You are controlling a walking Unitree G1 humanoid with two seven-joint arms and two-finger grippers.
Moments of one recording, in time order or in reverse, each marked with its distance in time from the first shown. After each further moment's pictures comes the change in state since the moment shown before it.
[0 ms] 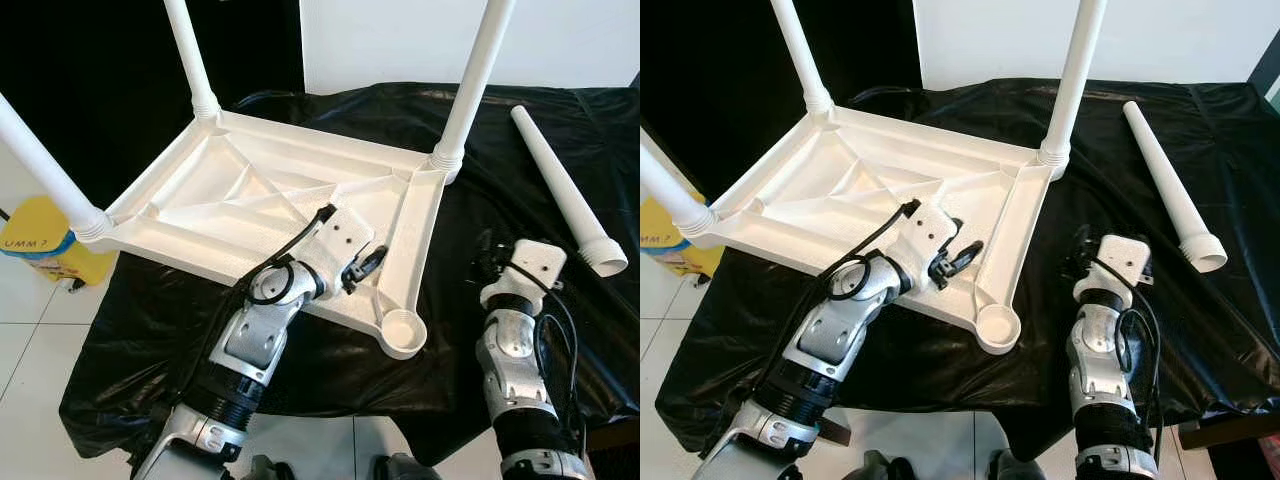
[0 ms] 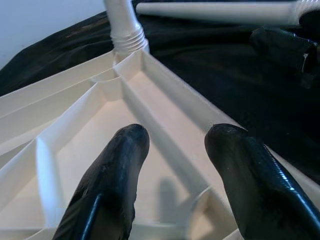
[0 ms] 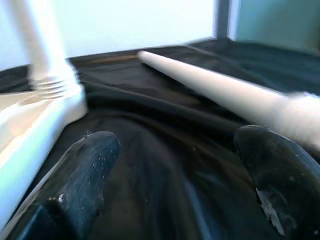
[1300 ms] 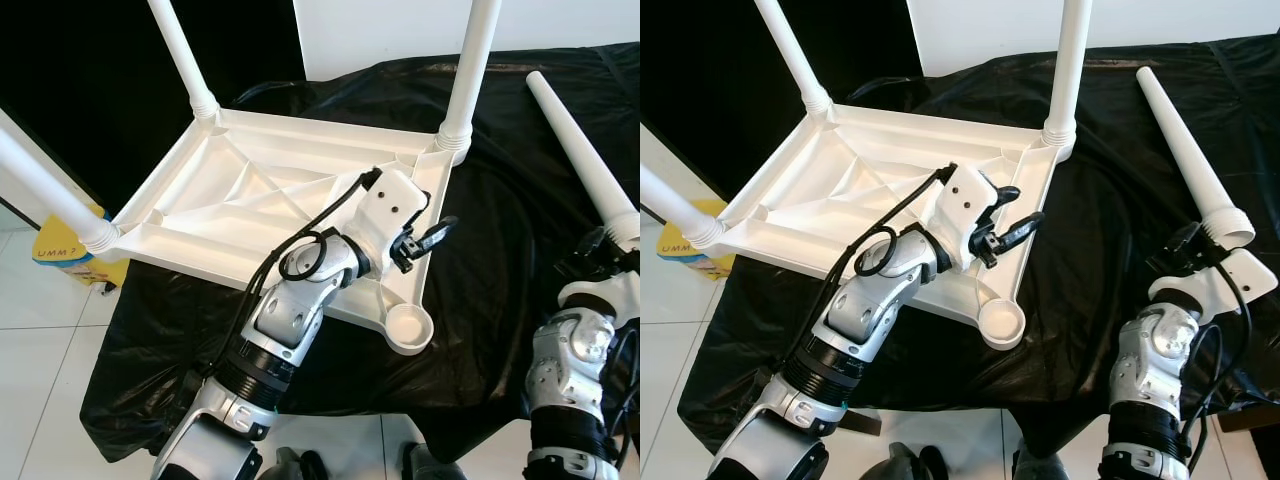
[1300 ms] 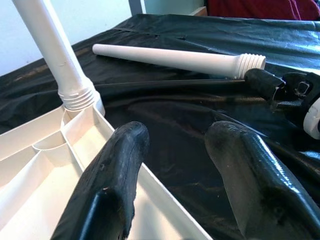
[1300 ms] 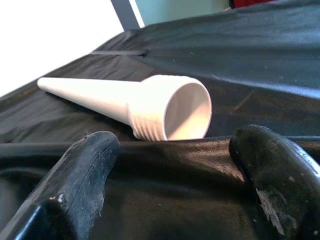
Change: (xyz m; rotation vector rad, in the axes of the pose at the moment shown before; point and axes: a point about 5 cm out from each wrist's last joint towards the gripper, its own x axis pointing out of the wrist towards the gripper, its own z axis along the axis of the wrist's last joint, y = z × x) left arm 0.023 -0.016 0.055 -0.057 -0.213 -0.127; right arm 0.024 -0.062 0.036 0.192 -0.108 -0.268
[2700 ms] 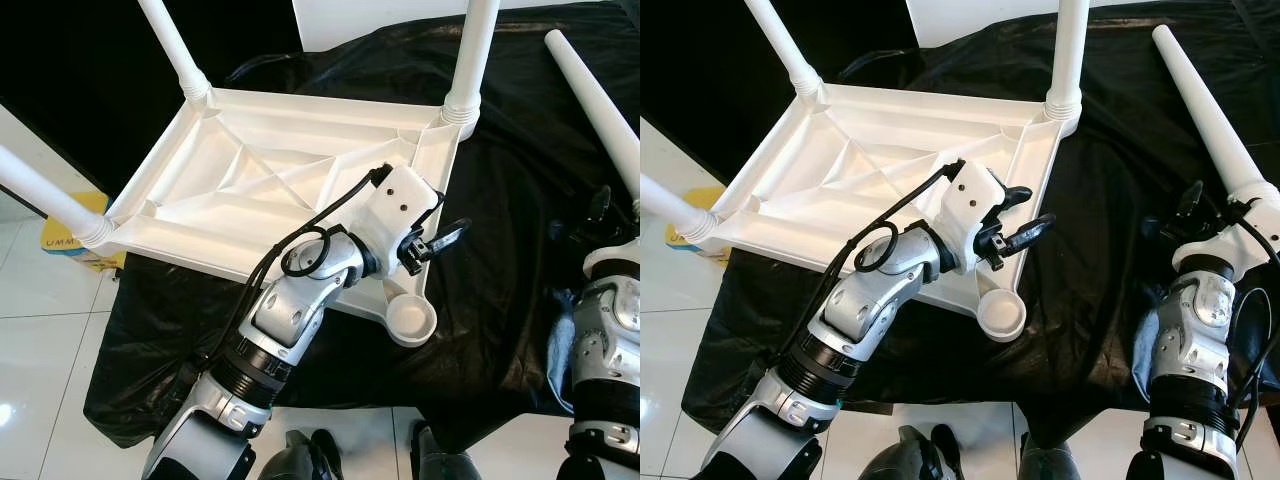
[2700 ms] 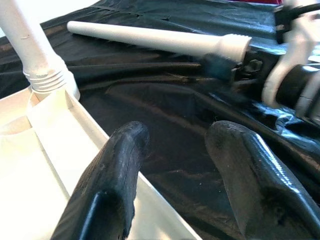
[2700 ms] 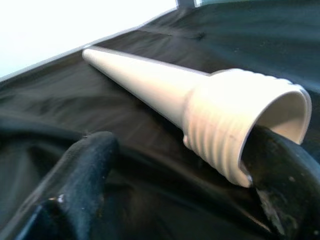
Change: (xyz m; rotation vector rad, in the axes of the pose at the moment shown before) left arm -0.002 -0.006 0.008 -0.007 -0.002 -0.059; right arm 0.044 0.017 0.020 -0.098 0.048 0.304
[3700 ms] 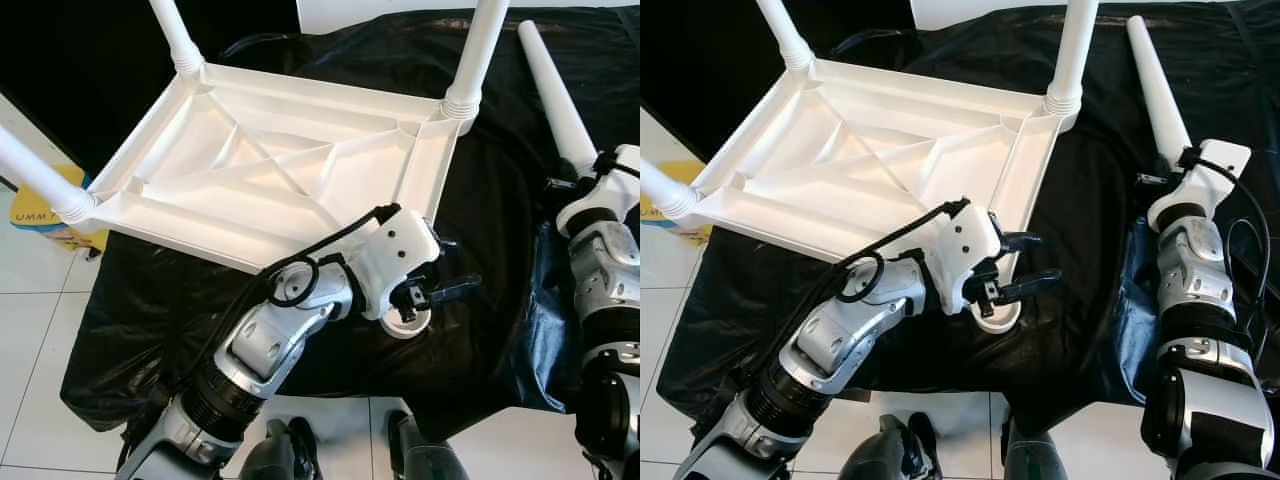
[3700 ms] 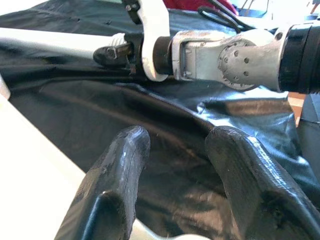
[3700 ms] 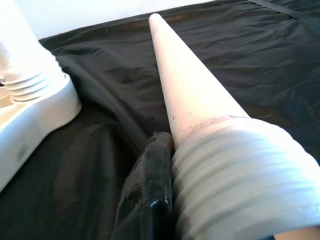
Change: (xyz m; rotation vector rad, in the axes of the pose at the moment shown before) left arm -0.026 -0.031 -0.003 0.018 0.042 -0.246; right arm 0.043 0.038 -0.003 -0.041 0.134 0.294
